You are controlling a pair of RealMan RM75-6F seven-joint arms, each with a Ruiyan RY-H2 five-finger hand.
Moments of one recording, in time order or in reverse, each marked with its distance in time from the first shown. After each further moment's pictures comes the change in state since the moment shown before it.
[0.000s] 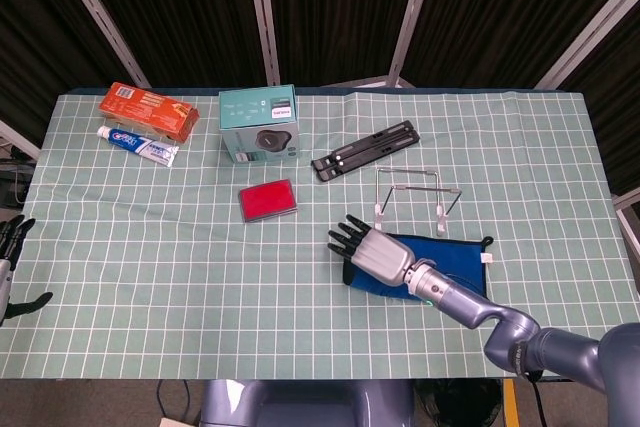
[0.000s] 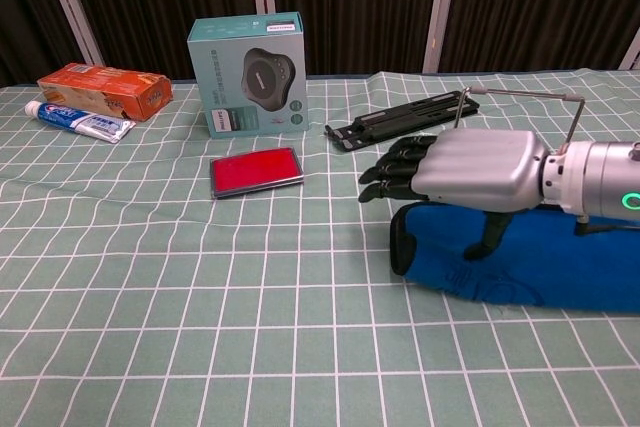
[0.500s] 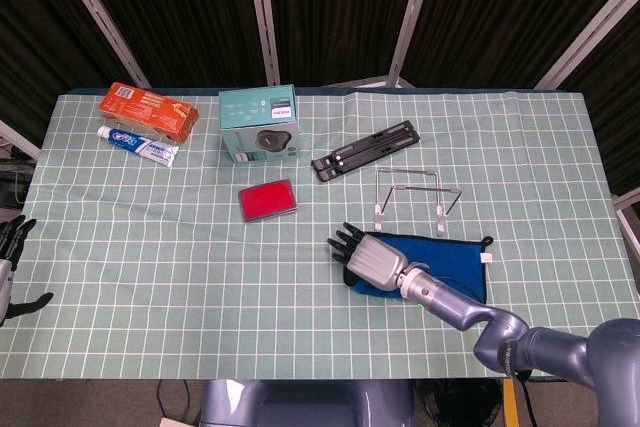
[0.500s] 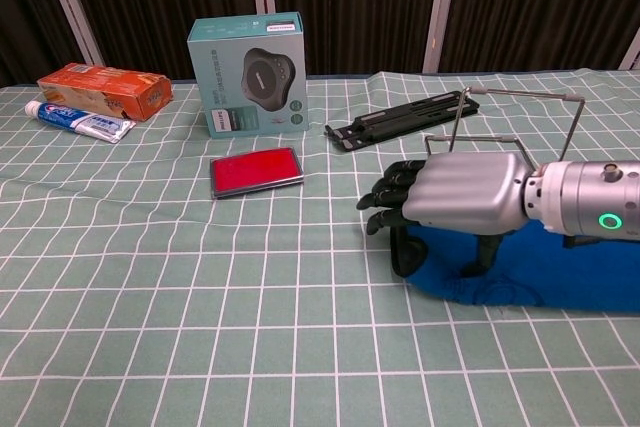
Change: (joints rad) left arm -0.003 -0.002 0.001 0.003 -0.003 -0.005 0.000; right arm 0.028 -0.023 -0.003 -0.018 0.088 -0.096 -0.125
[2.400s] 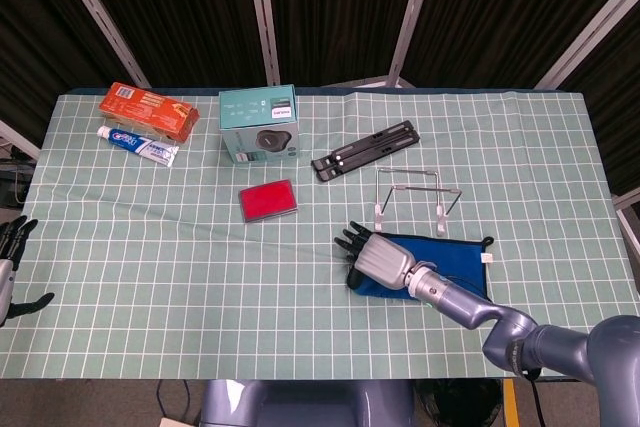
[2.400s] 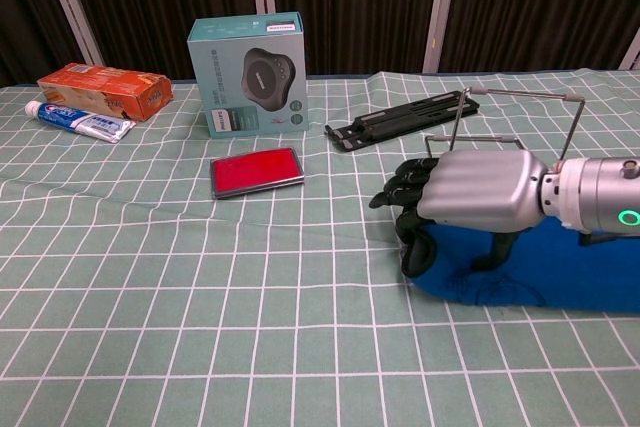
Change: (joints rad) left arm -0.004 -0.004 0.002 0.003 -0.007 -0.008 0.002; right arm 0.019 0.022 -0.072 0.029 -0.006 0.058 0.027
